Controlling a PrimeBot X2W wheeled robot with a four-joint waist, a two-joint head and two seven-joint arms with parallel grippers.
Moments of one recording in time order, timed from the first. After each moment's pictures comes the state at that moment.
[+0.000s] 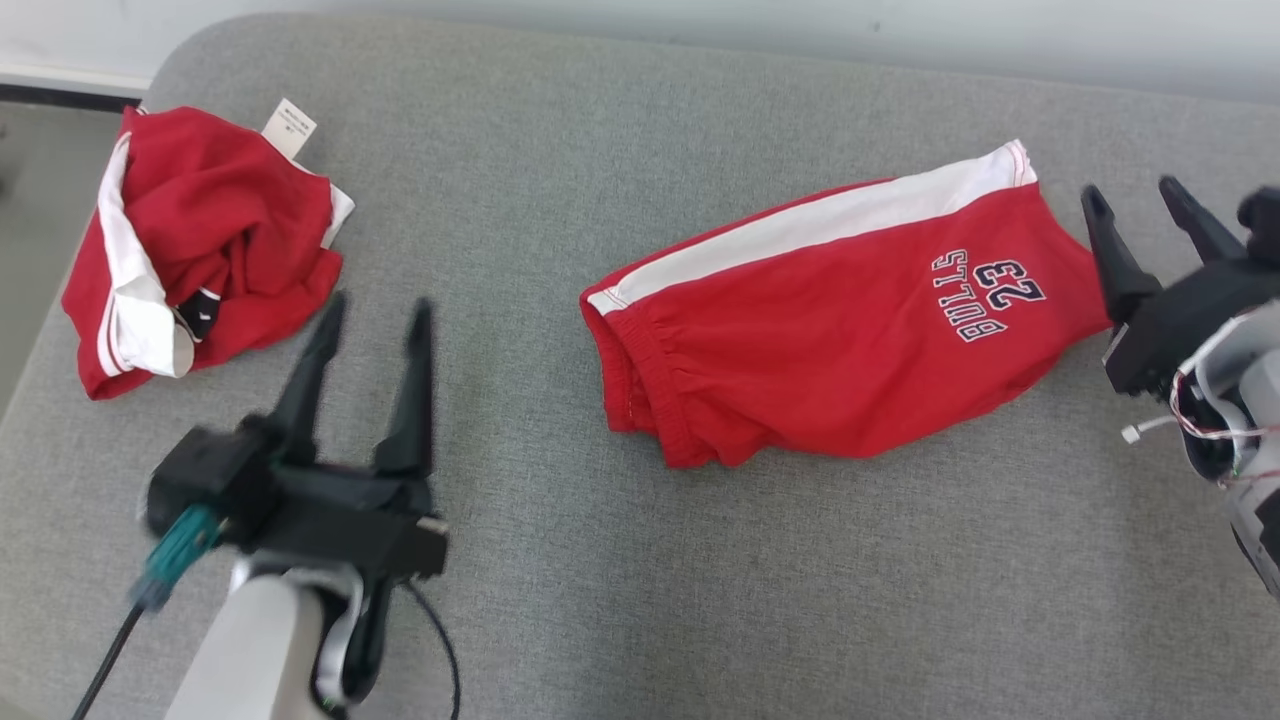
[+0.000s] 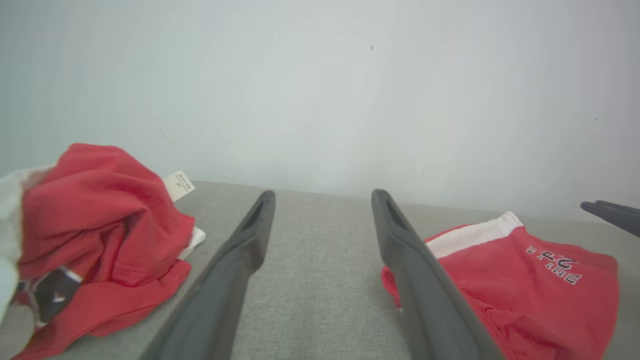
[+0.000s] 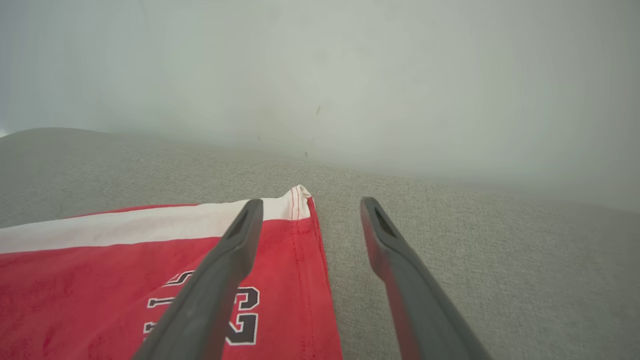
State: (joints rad) left arm -0.45 0.19 -0.28 0.24 -0.48 -0.08 -0.26; right arm -0.92 -0.51 0.61 0.90 0.75 0.13 -0.19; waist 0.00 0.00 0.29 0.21
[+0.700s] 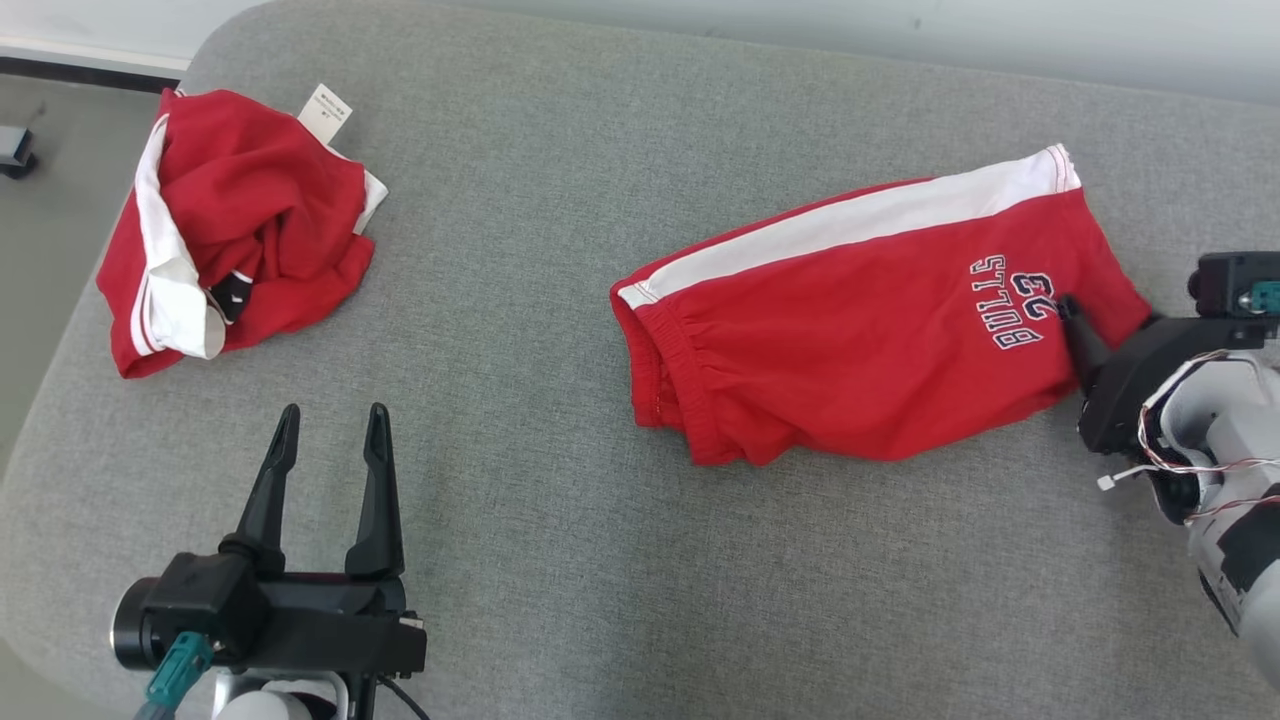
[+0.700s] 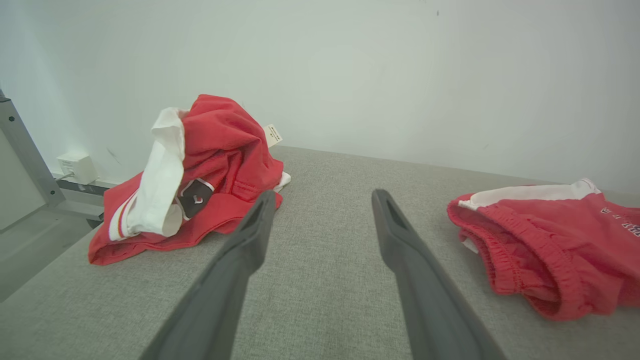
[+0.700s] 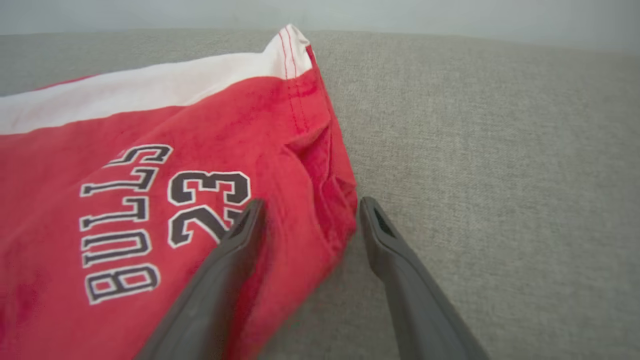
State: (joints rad) left arm -0.20 0.06 -0.03 0.11 -0.22 -0.12 -0.26; right arm -0.90 -0.45 0.64 1.10 0.81 0.13 -0.05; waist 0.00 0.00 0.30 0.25
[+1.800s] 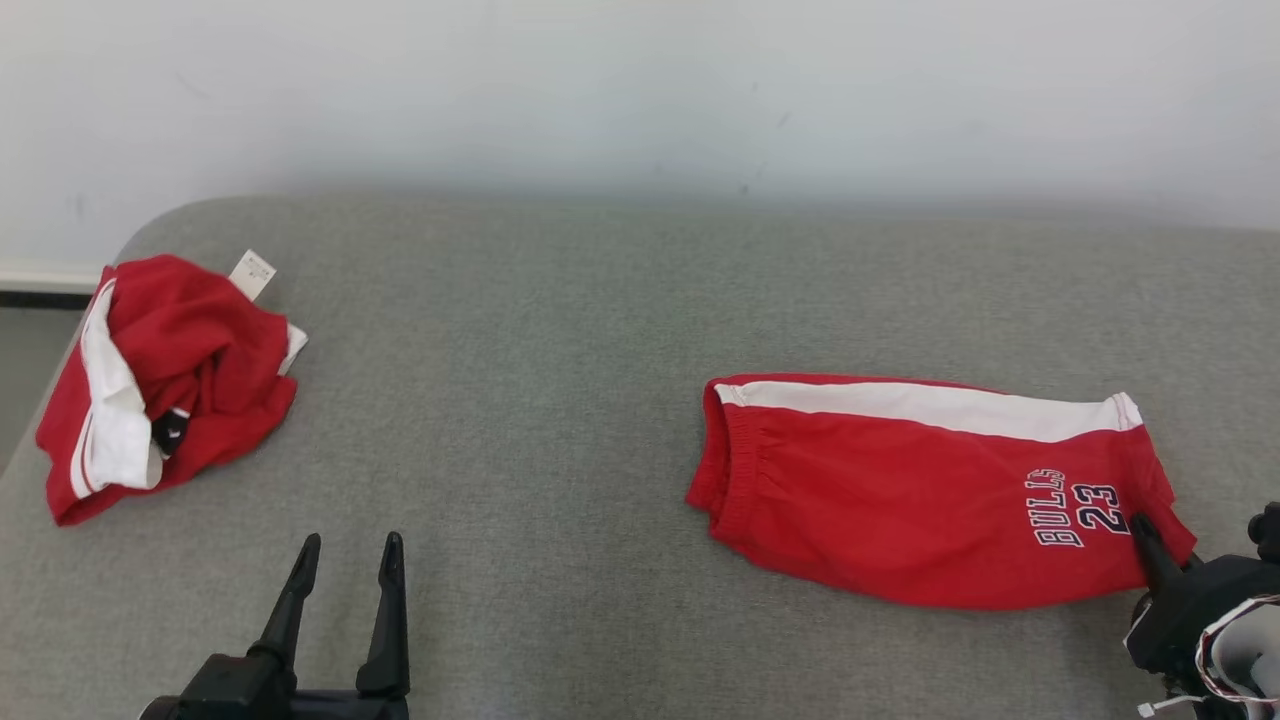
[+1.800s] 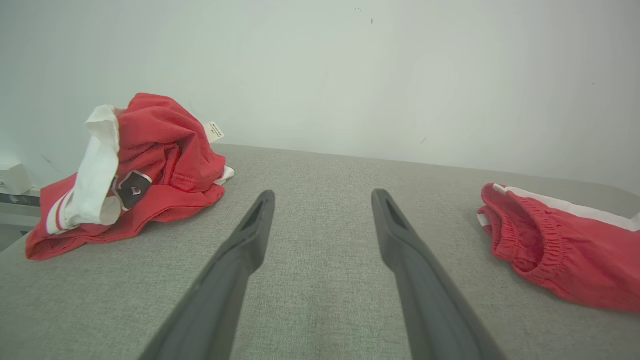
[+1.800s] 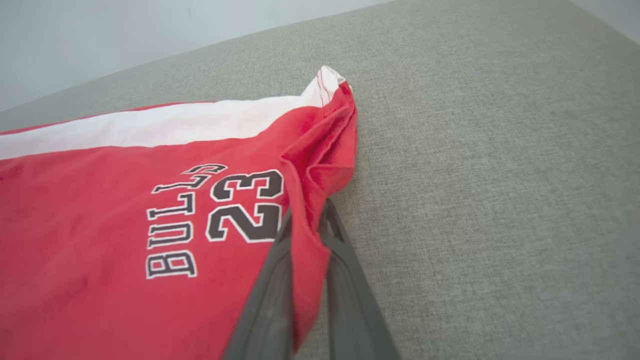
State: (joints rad) left arm -0.04 0.07 -0.04 0.17 -0.21 -0.13 -0.26; right arm -0.47 -0.55 0.60 0.92 1.04 0.13 -0.19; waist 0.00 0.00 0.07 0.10
